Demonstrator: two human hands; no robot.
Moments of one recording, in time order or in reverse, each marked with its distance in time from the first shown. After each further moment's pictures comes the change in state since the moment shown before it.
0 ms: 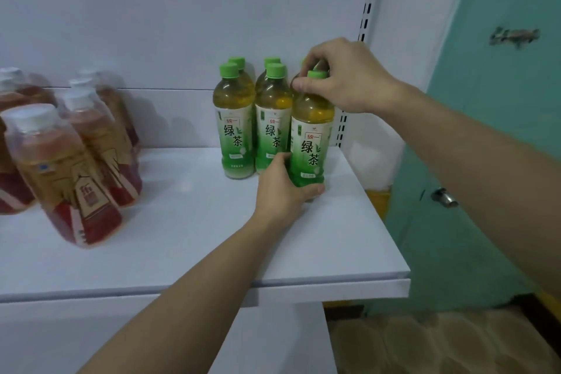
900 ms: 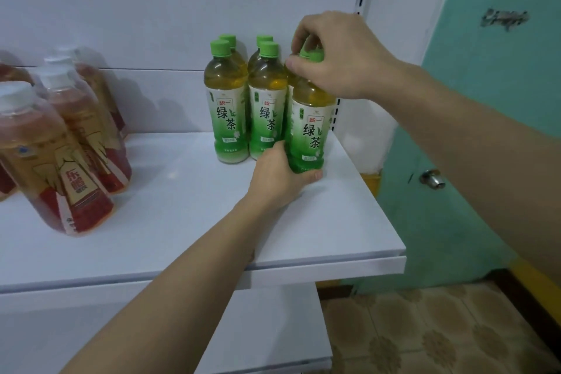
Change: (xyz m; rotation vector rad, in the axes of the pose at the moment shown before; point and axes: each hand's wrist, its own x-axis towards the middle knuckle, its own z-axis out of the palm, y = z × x) left_hand 0.003 0.005 -0.009 0.295 -0.138 0.045; right_hand -0.011 -0.020 -0.002 -0.174 0.056 -0.051
